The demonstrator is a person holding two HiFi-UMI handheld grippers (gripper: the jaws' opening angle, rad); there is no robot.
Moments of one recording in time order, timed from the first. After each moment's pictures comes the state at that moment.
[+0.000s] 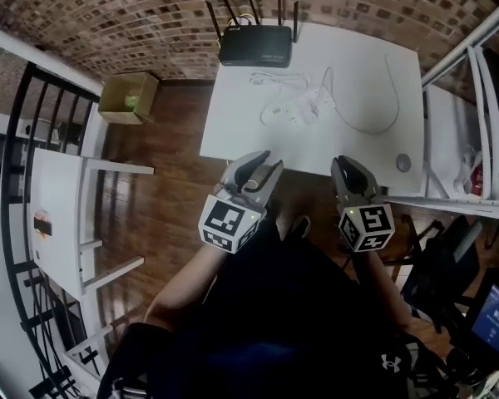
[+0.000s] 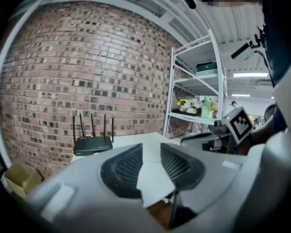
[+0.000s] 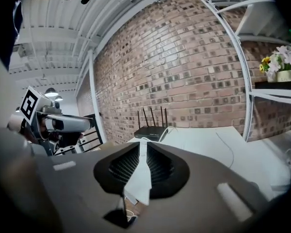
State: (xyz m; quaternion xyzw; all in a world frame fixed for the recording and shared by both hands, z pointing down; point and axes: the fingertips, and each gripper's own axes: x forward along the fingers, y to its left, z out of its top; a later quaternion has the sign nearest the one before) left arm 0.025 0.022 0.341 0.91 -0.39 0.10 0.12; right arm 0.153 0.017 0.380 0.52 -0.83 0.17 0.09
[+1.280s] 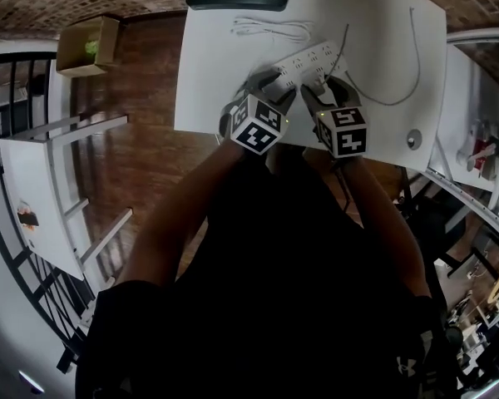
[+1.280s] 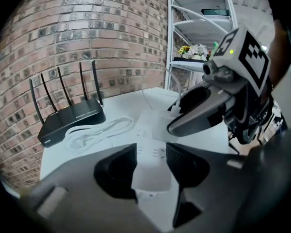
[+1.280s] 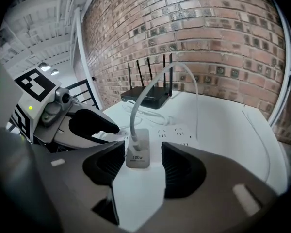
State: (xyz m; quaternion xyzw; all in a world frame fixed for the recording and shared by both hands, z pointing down) left arm 0.063 -0.126 0.572 0.89 -0.29 0.34 0.13; right arm 0.113 -0.134 0.558 0.46 -0.80 0.25 0.30
